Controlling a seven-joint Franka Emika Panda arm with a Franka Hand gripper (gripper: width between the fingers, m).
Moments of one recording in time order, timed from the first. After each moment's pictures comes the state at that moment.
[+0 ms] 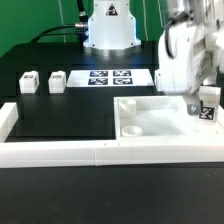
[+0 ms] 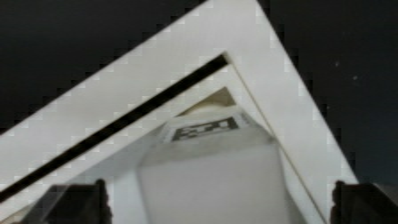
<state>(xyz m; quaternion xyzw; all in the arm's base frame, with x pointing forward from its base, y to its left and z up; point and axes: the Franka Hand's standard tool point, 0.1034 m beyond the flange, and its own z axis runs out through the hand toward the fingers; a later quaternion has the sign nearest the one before) 0.620 0.108 0.093 -0.51 0.85 0.04 0.11</state>
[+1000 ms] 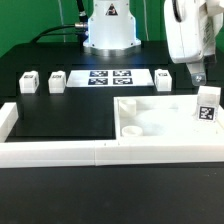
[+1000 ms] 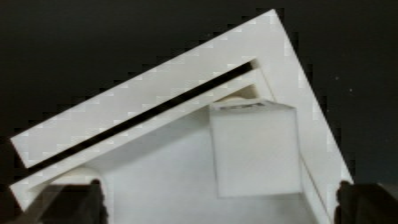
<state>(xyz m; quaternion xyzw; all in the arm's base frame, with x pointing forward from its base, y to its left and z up) 0.609 0.109 0.111 -0.55 0.82 0.06 0.11</state>
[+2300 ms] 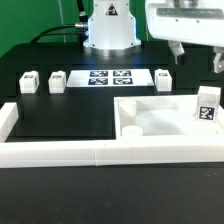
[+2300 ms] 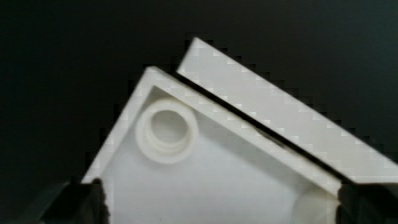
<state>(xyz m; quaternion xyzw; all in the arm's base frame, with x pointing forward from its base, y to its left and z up) 0.529 0.128 0.091 -0.90 0.44 0.03 0.06</state>
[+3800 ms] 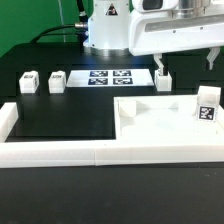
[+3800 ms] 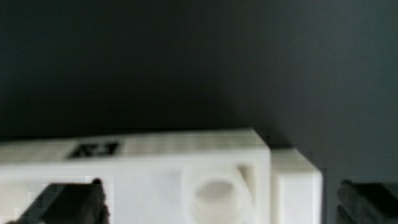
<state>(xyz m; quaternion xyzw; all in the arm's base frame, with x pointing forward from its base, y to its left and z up) 0.461 0.109 0.058 -1.00 -0.01 0.09 0.02</state>
